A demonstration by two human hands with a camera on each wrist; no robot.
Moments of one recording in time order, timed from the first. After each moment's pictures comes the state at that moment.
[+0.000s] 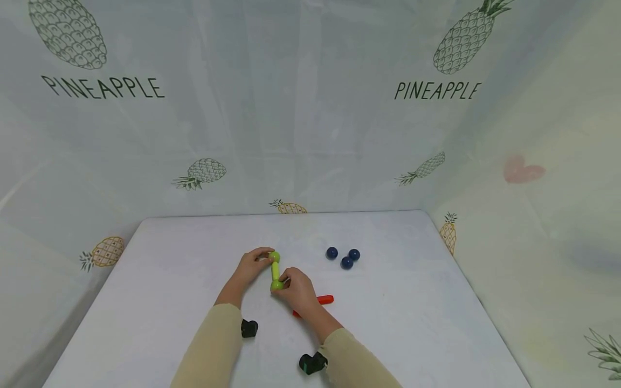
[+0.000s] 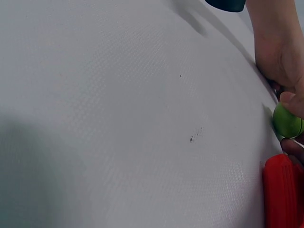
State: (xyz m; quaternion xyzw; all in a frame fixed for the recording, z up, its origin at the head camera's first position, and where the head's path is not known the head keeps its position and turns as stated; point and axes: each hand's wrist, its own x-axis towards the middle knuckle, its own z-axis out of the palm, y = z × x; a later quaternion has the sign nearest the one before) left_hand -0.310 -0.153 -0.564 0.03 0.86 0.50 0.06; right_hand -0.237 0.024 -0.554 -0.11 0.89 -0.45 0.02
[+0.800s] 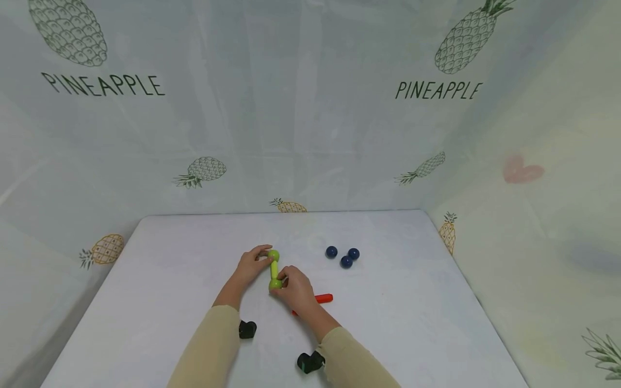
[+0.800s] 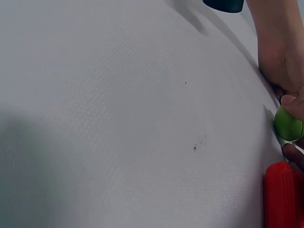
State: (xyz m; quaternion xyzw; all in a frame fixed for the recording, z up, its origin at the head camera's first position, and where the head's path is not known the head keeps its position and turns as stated) left_hand -0.306 -0.154 -0.564 0.04 0.87 0.50 0.05; right_hand -0.237 0.020 -0.552 -0.11 0.90 -0.42 0.02
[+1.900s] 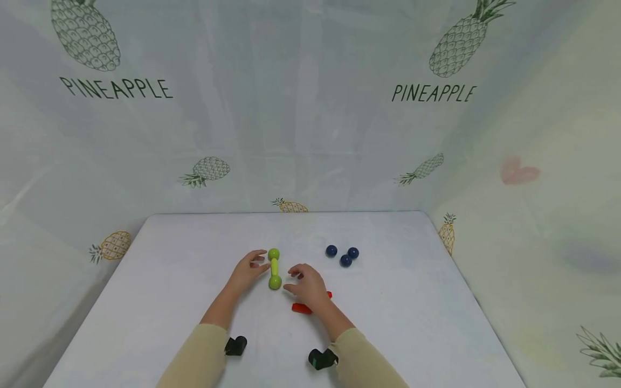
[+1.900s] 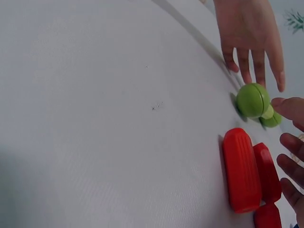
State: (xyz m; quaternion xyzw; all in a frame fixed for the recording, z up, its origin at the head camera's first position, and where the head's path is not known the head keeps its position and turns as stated) left_hand -0.264 -0.155 -0.541 -0.02 0.86 0.51 0.07; right_hand -0.225 0.053 -0.537 -0.09 0.90 -0.43 0.04
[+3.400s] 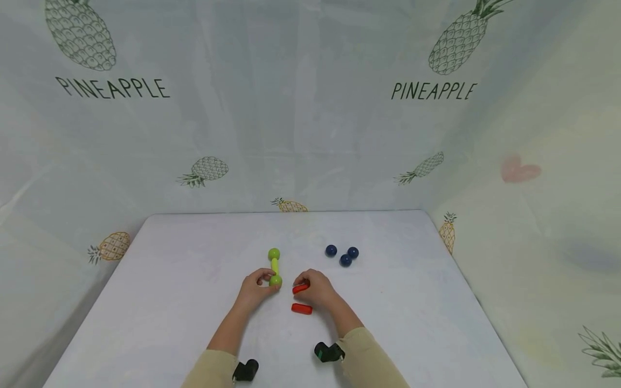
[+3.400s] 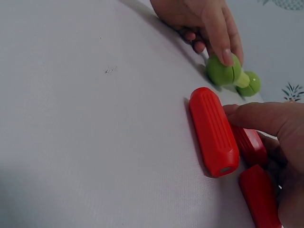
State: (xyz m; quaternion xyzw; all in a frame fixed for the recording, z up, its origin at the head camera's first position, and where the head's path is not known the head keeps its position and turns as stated) left_hand -0.227 -0.128 -0.565 -0.03 0.86 0.51 0.03; right_hand -0.237 0.080 -0.551 -0.11 0.90 -0.40 0.14
